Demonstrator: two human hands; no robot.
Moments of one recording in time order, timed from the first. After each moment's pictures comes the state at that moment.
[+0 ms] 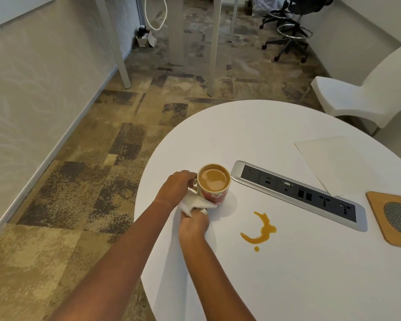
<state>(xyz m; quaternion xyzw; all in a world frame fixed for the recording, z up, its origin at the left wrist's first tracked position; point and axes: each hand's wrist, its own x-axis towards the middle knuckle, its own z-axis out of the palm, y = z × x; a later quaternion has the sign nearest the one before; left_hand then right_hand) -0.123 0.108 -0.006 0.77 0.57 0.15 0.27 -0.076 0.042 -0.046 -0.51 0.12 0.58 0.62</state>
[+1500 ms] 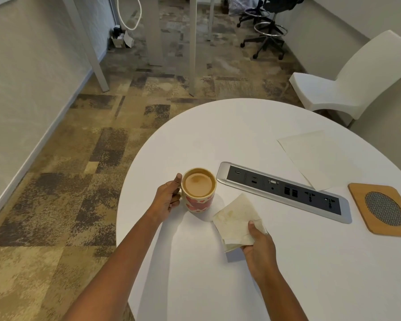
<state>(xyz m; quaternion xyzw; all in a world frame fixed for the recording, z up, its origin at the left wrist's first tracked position) -0.106 0.121 -0.052 0.31 0.52 0.40 0.69 0.074 -0.014 -0.033 -0.53 0.01 0.57 0.63</state>
